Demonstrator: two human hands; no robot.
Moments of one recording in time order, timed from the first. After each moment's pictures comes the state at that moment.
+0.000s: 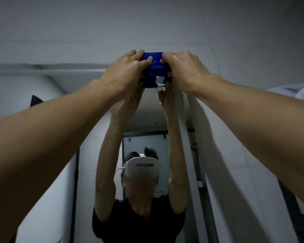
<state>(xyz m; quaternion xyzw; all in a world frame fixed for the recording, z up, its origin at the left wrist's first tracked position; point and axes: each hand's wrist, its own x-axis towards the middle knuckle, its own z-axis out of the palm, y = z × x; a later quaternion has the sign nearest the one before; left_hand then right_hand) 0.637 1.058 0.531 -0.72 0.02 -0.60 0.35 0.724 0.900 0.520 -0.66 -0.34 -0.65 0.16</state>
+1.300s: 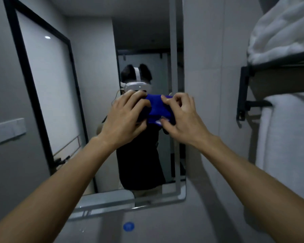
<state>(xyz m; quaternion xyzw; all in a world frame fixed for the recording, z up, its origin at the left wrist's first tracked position) 0.602 1.061 0.188 -0.86 0.09 -0.48 0.15 0.722 0.883 0.165 -0.70 -0.47 -0.44 0.30</state>
